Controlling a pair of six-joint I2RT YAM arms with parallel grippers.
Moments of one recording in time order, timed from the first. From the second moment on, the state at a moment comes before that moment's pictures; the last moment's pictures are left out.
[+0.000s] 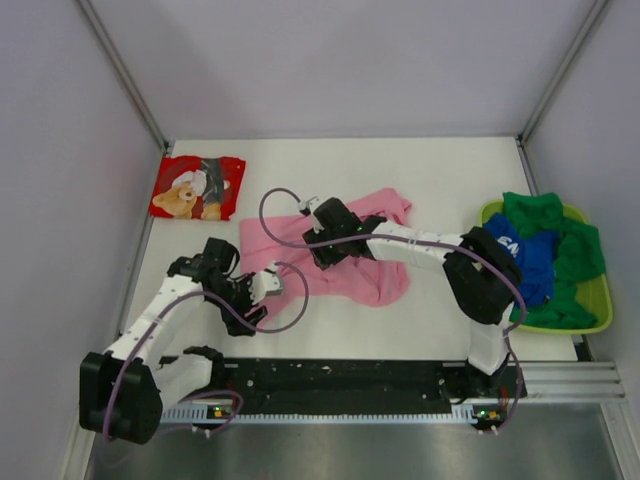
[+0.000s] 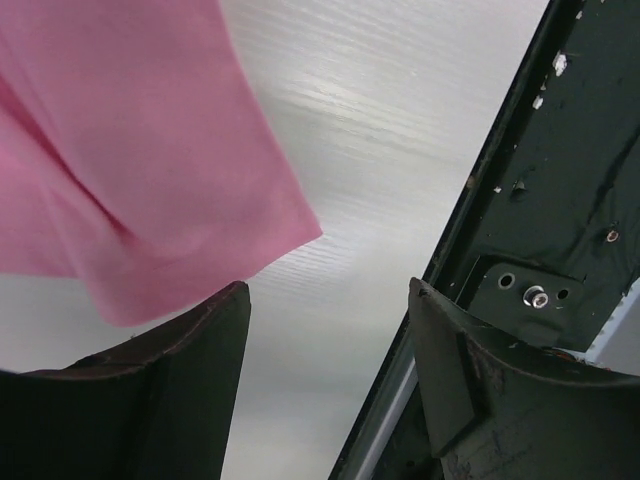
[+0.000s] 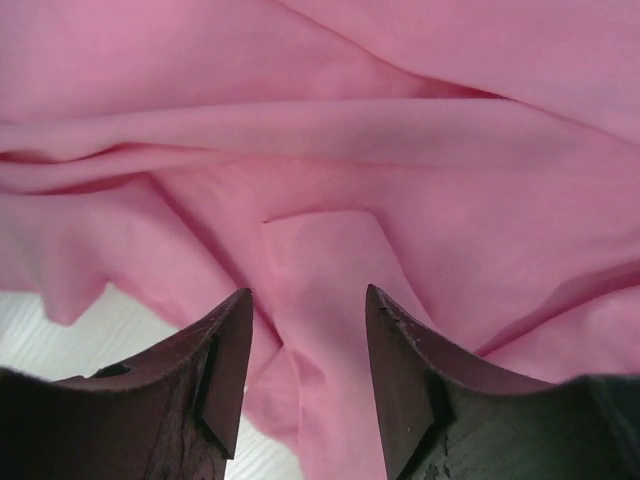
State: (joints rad) left arm -0.19 1.05 0.69 -1.05 0.50 0.95; right arm 0.86 1.85 1.31 -0.34 -0.02 0.19
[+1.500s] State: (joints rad) left arm -0.42 1.05 0.82 -0.73 -0.22 0.68; right arm 0.78 1.05 0.99 -0.43 0.23 0.11
